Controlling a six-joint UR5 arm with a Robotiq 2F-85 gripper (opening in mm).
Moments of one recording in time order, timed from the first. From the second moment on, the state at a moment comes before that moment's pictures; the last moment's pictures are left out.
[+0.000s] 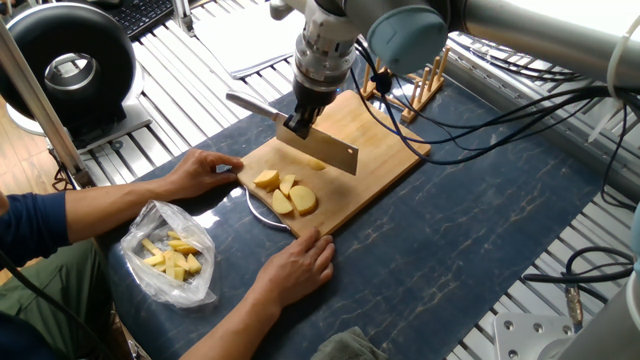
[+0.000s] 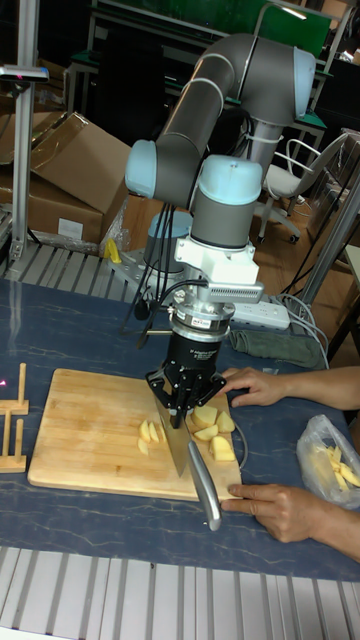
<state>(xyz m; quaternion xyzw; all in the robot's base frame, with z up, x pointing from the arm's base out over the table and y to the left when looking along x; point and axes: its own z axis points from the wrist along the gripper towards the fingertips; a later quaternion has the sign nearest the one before) 0.588 0.040 0.077 -0.14 0.98 0.02 0.11</state>
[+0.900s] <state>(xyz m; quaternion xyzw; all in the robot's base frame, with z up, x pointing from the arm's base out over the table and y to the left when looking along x) 0.588 0.042 0.078 -0.14 0.98 0.02 0.11</state>
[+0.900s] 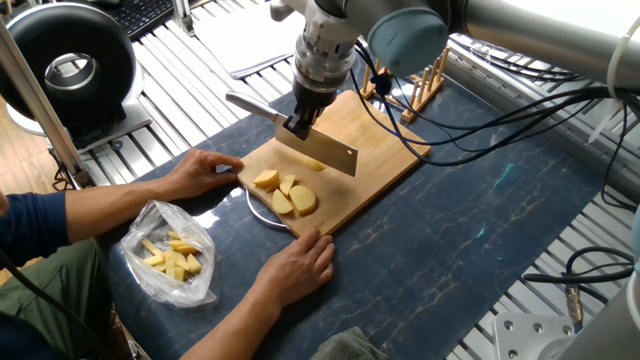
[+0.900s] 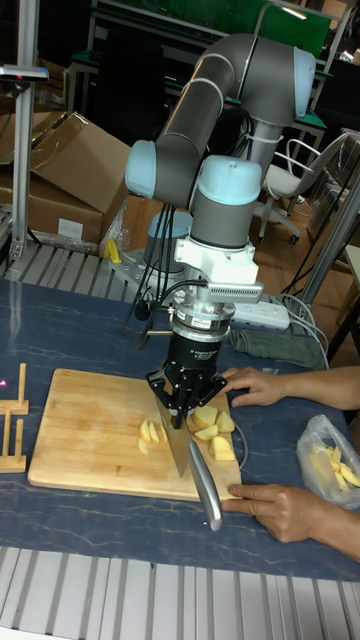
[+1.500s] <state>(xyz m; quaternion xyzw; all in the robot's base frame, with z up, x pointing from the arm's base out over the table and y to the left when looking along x) 0.588 0.043 0.076 -0.14 0.98 0.02 0.11</state>
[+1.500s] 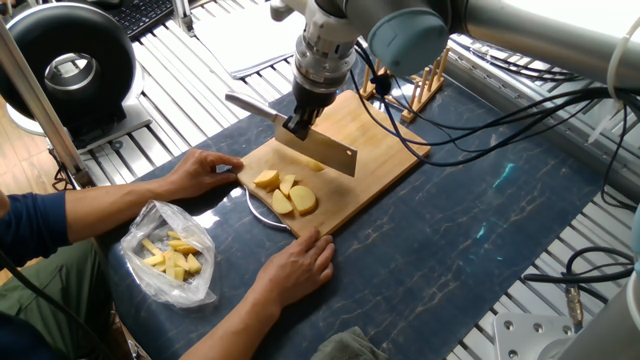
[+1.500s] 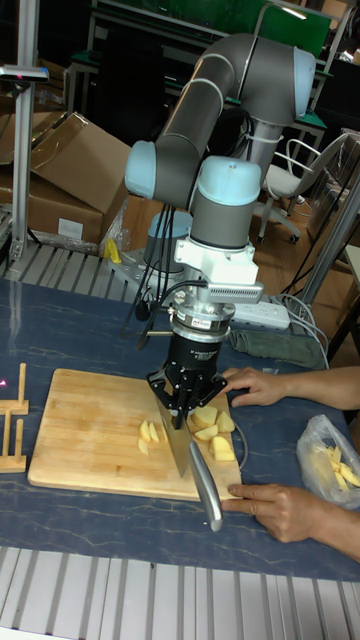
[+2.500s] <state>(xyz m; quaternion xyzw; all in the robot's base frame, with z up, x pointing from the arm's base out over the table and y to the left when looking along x) 0.589 0.045 0.069 -0.14 0.98 0.02 0.12</state>
